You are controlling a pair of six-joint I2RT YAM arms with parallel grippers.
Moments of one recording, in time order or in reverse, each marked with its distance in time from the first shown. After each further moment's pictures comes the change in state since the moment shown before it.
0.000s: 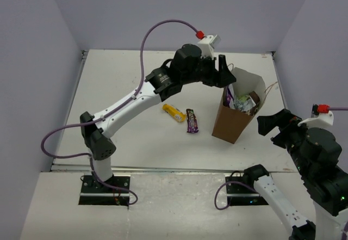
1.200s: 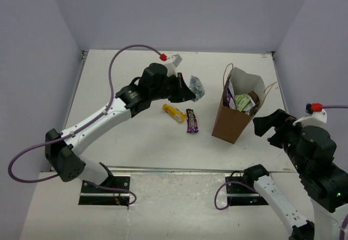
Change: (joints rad) left arm 0.167 -0.455 -0.723 0.037 0.016 -0.153; right arm 0.000 0.000 -0.034 0.000 -0.043 0.001
